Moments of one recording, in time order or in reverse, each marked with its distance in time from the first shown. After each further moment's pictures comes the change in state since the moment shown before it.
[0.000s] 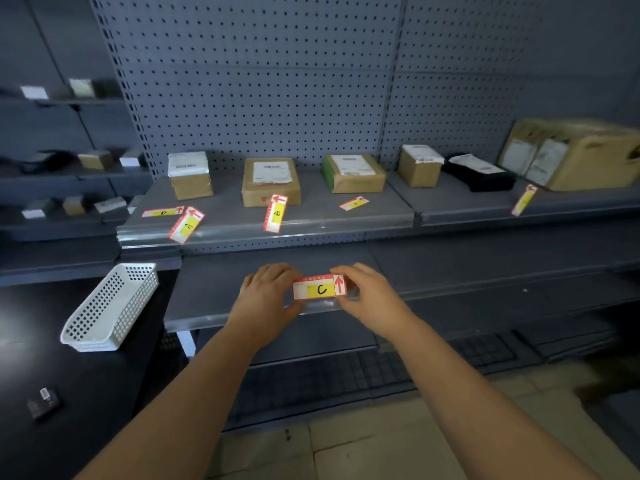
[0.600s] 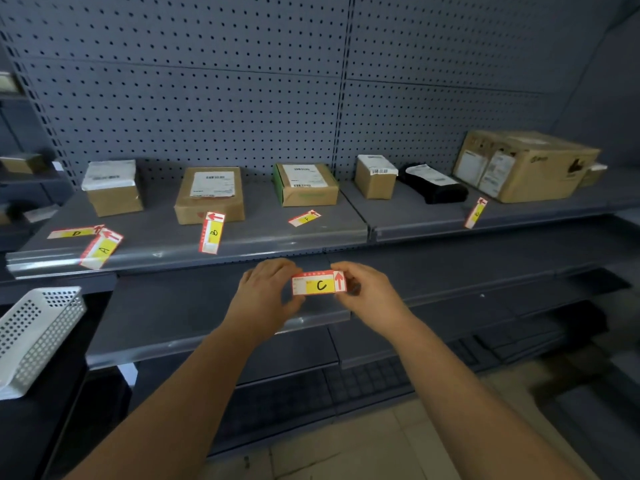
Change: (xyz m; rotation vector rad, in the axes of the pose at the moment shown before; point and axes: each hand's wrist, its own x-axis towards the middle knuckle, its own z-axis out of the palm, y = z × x) left_hand 0.093 0.053 0.056 -0.102 -0.013 0.054; right_hand 0.026 0.073 -0.073 0.090 0.091 0.151
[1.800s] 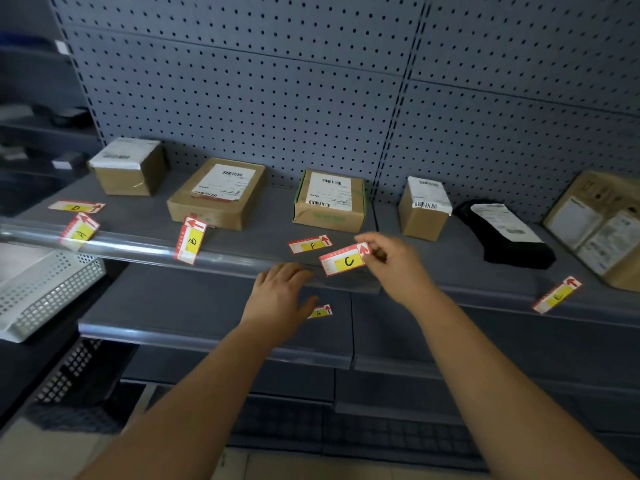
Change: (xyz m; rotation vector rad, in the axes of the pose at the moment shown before) left_hand 0.115 0.013 0.088 0.196 0.107 -0.268; right_hand 0.192 0.082 -0.075 0.027 -0.141 -0.192
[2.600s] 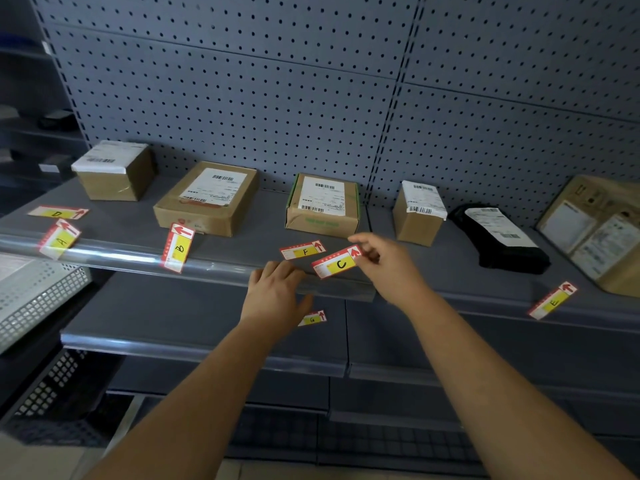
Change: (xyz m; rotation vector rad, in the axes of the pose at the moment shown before) left_hand 0.021 0.002 0.009 0.094 0.009 -0.045; right_hand 0.014 0.007 0.001 -0.030 0.002 -0.010
